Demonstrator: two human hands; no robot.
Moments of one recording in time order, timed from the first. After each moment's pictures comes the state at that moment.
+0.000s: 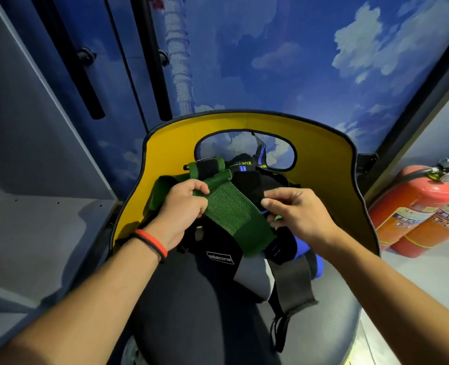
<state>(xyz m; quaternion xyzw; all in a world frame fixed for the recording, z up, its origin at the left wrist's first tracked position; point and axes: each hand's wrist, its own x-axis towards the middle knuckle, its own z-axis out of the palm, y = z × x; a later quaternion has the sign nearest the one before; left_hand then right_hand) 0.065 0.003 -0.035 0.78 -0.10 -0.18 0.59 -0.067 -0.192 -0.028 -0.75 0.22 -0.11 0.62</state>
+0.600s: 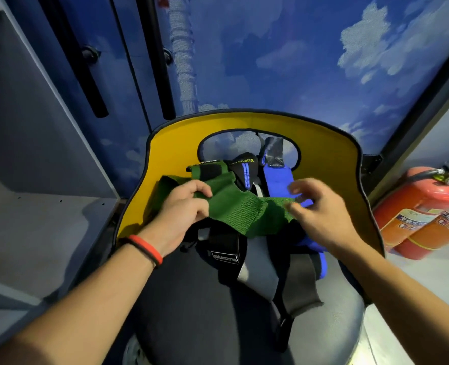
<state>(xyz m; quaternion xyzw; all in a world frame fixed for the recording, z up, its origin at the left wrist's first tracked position) 0.055 0.015 -0.027 0.70 -0.11 -0.25 0.66 -0.083 -0.214 -0.032 -0.88 0.22 -0.22 0.36</state>
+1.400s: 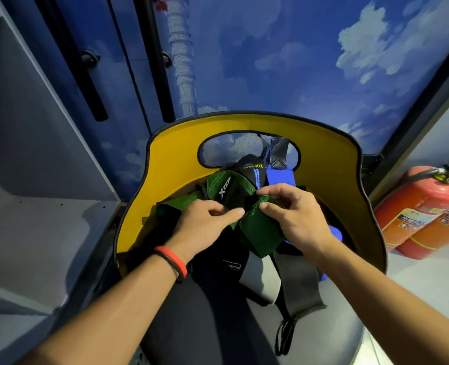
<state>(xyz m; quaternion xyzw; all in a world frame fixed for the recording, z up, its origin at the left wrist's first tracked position) 0.033 -0.004 -0.030 0.87 -0.14 -0.20 0.42 -0.067 -0.172 -0.023 -0.77 0.20 -0.16 0.58</state>
